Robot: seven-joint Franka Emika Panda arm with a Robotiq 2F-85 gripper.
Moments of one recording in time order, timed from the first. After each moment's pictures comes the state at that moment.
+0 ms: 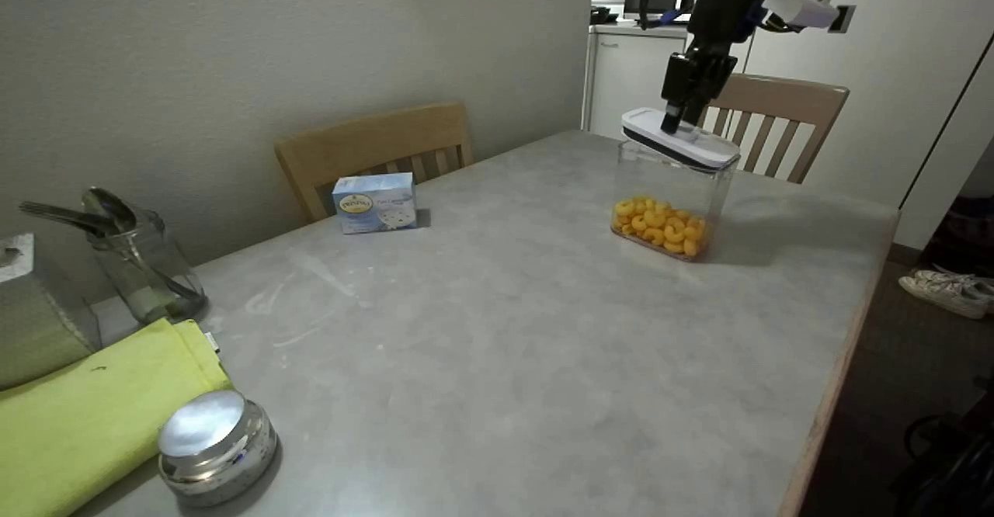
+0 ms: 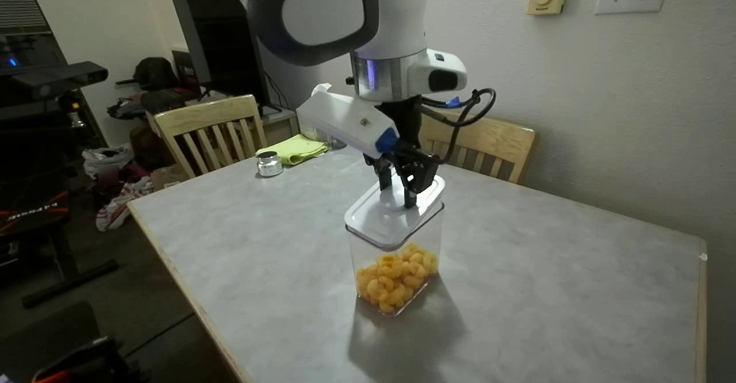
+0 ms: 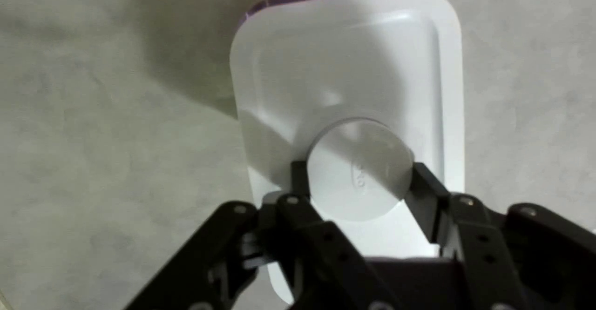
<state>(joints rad) -0.23 0.26 -0.09 -2.06 0.22 2.44 -0.39</state>
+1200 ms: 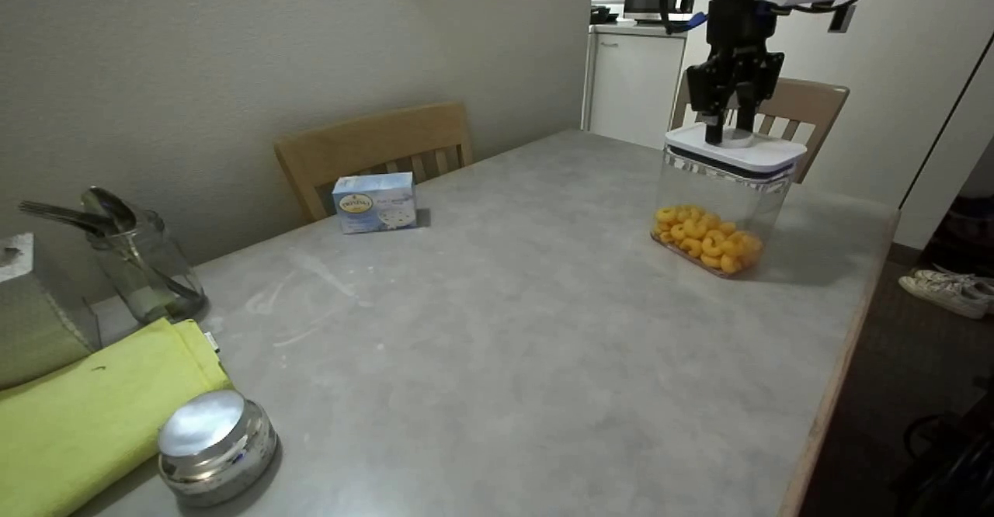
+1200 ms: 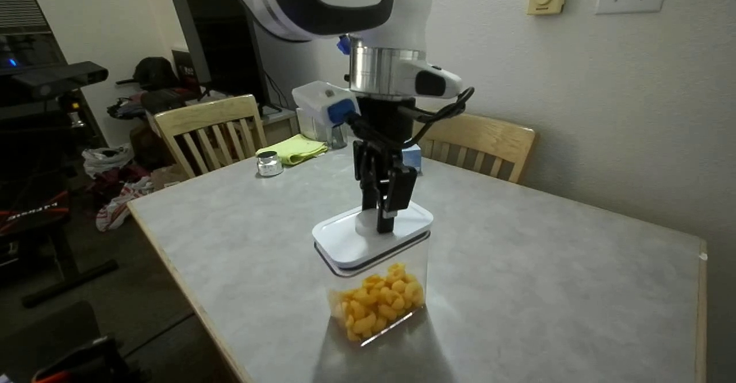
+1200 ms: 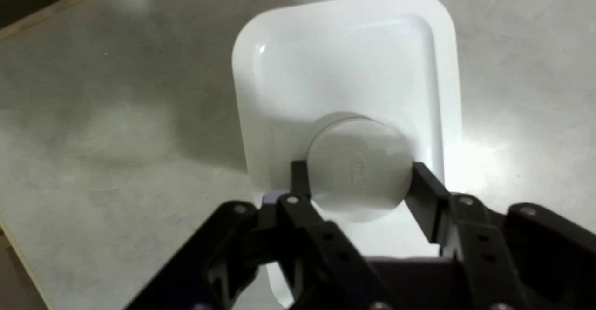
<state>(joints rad) -0.19 0.27 -0.13 -1.98 -0.01 2.12 0.06</state>
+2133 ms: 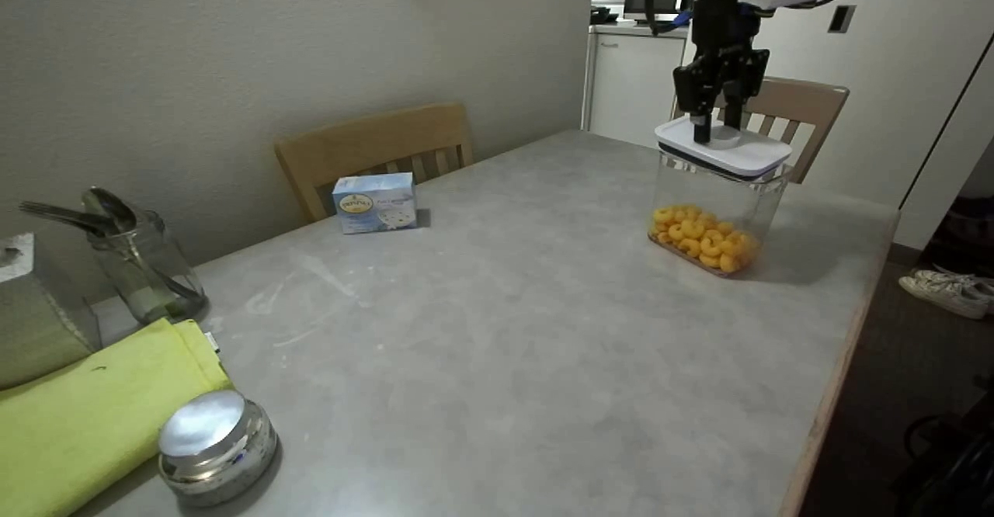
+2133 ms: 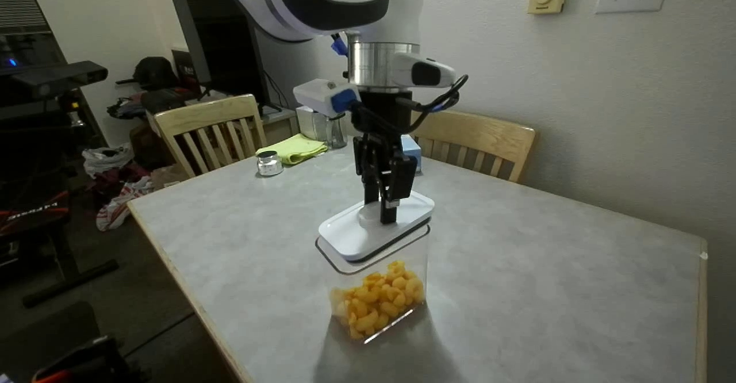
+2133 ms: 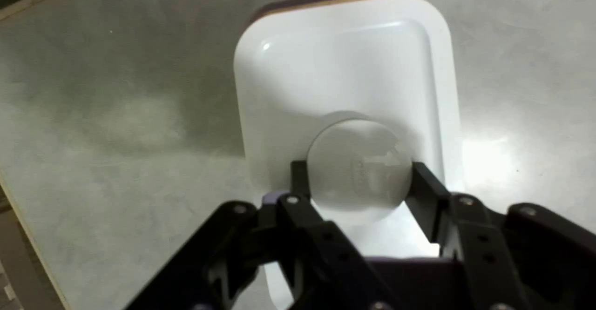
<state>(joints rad) -0.15 0.29 -0.14 -1.95 -0.06 2.12 0.09</state>
